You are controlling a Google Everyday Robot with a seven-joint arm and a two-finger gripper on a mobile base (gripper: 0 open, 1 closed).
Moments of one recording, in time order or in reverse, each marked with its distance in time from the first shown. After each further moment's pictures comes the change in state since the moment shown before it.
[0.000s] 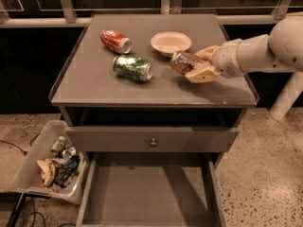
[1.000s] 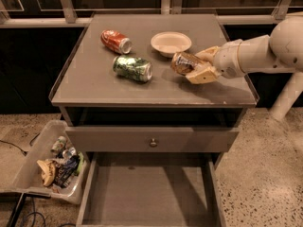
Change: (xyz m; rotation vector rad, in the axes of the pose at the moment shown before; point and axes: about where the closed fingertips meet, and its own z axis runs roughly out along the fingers) arm 0.000 0.000 0.000 0.000 0.000 0.000
